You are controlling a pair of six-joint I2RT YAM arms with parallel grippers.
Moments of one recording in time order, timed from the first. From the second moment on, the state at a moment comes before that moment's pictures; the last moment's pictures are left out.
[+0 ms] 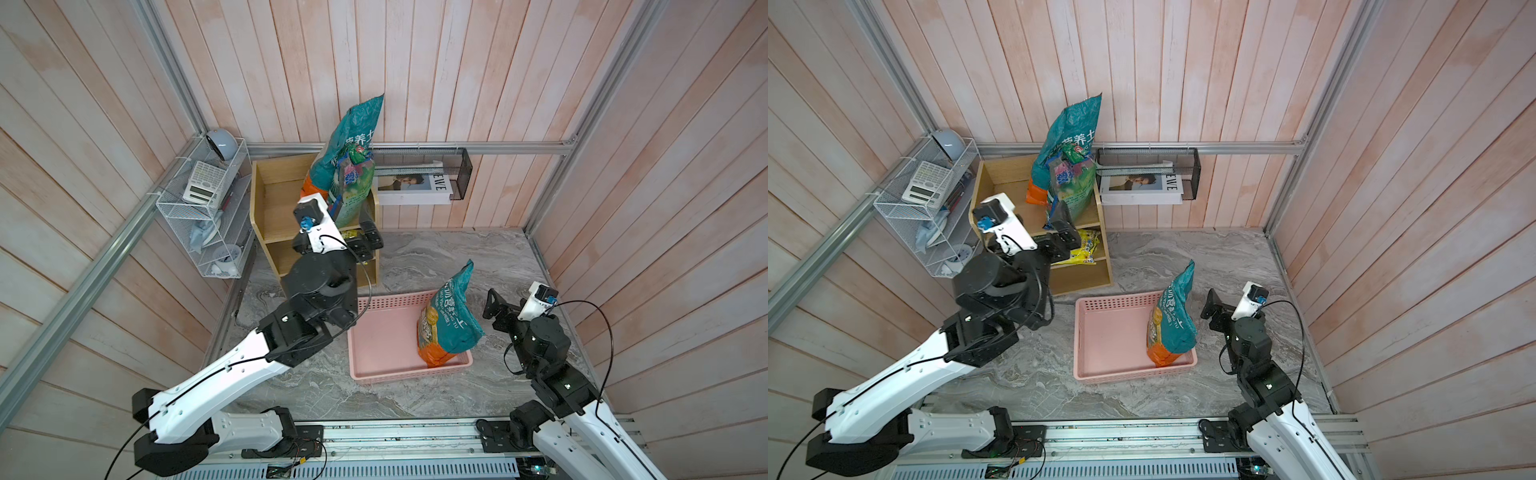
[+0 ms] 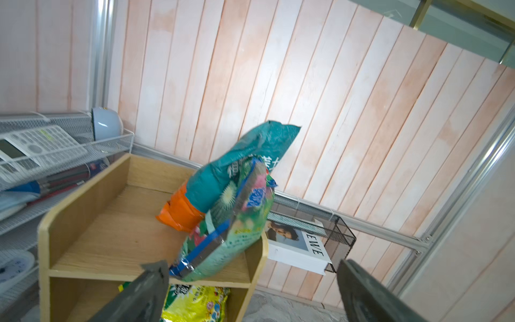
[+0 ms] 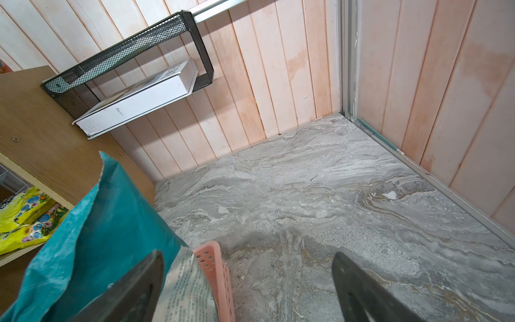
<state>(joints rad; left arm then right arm) -1.03 1.17 1.50 0.03 -1.06 -0.01 0.46 0.52 0.52 -0.20 0.44 0.45</state>
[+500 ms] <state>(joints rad) -0.52 1.29 1.63 -0.05 -0.72 0.18 0.46 0.53 0.52 -0.18 0.40 0.45</state>
